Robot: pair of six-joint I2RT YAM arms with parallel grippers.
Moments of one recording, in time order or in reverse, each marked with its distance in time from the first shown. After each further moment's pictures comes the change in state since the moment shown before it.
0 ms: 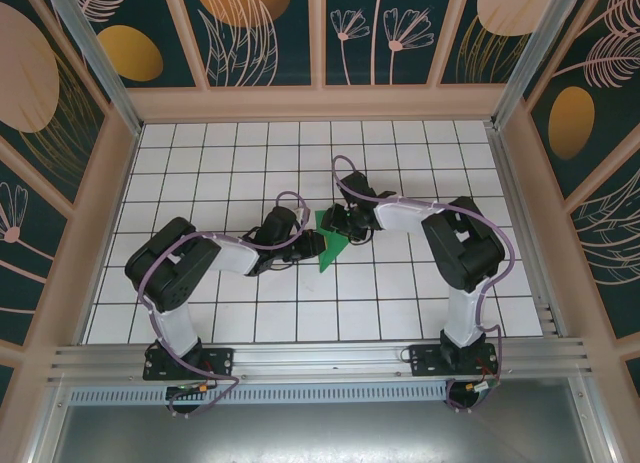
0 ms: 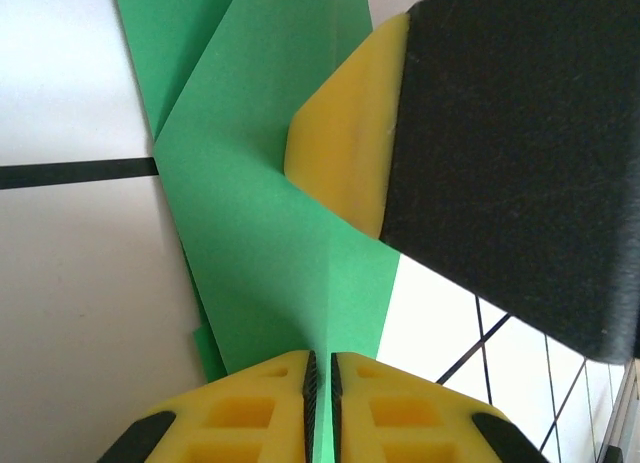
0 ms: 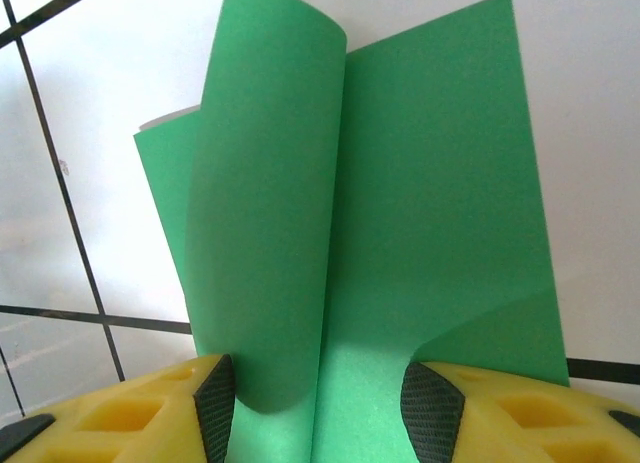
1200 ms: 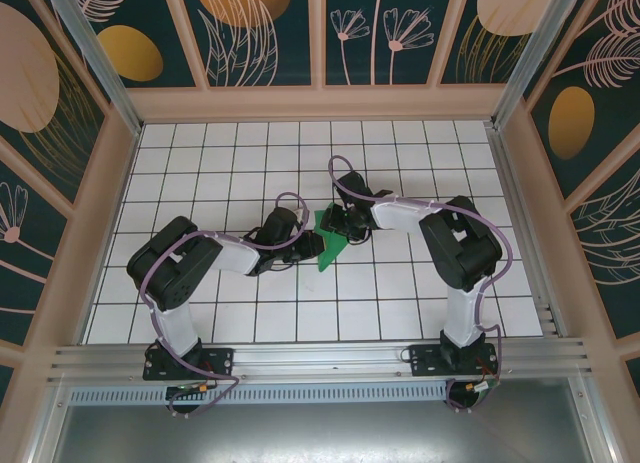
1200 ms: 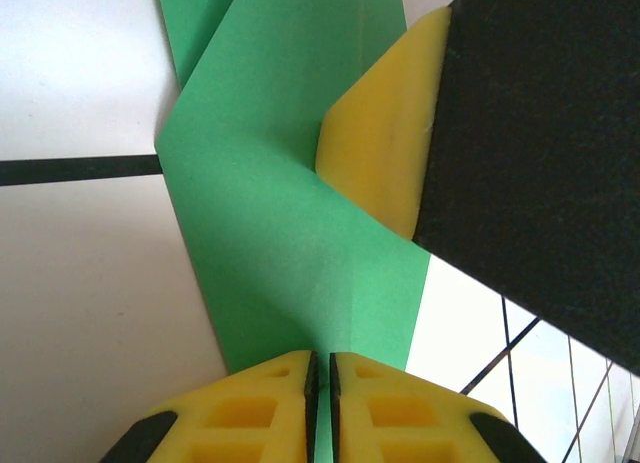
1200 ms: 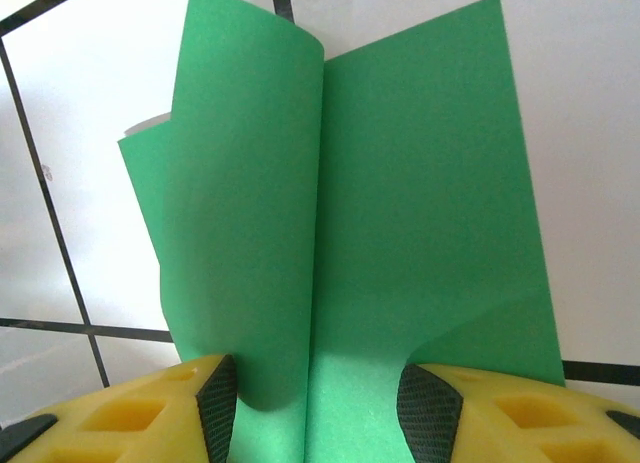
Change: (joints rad) left arm 0.000 0.011 0.003 -0.015 -0.024 -0.001; right arm 0.016 0.017 0.026 -0.032 0.039 0.000
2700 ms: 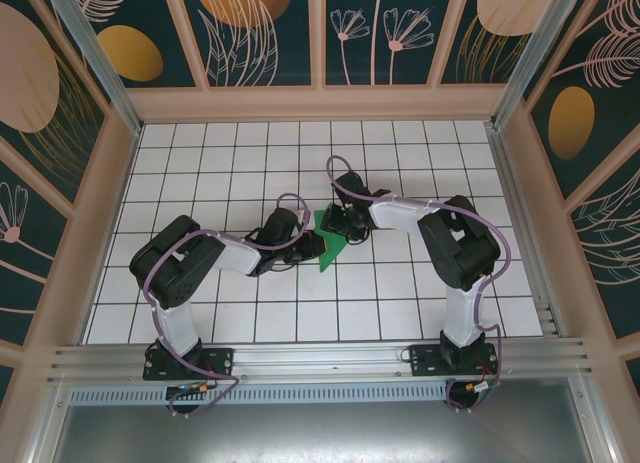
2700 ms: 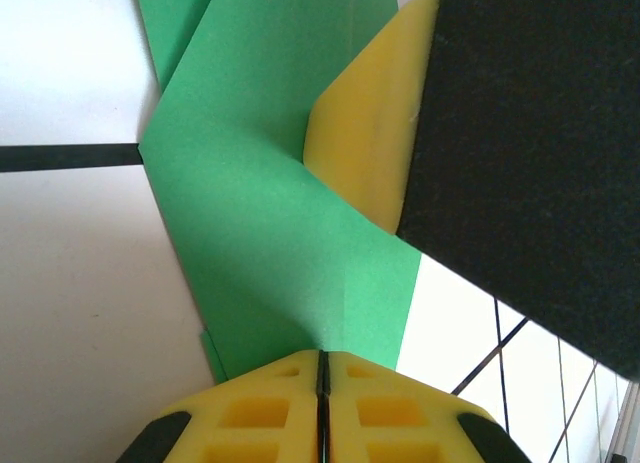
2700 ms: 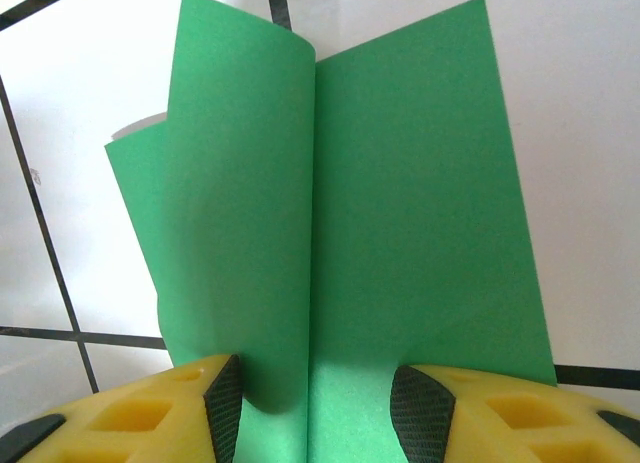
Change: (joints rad) left arm -0.001 0.019 0.000 0.024 0.016 -0.022; right arm 0.007 0.010 0.014 -0.017 0.021 -0.004
